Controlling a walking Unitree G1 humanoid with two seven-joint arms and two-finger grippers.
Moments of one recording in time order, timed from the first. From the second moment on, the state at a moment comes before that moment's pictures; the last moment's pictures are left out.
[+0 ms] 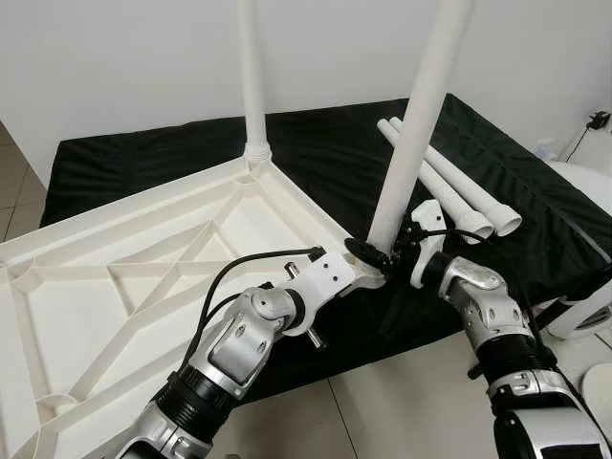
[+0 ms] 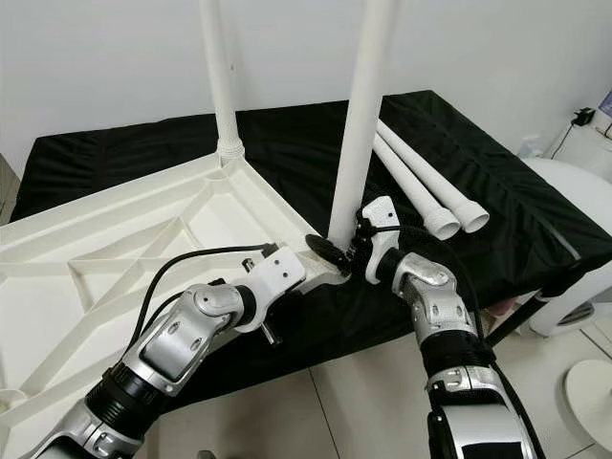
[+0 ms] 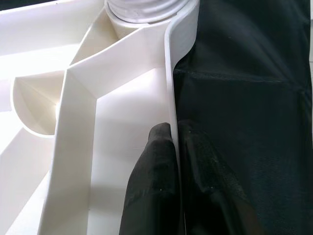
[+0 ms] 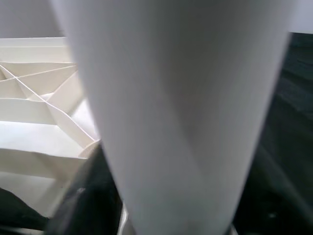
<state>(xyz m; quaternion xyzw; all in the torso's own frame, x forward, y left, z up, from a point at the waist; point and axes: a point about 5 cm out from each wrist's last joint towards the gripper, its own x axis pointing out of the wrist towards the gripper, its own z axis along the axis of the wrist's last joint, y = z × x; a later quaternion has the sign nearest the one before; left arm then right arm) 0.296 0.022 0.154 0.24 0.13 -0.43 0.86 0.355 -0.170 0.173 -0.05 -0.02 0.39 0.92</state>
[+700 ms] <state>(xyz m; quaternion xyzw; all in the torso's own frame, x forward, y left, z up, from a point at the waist) 0.296 0.023 0.154 0.25 0.13 -0.43 0.86 0.352 -0.165 0.169 -0.04 -0.05 0.35 0.93</state>
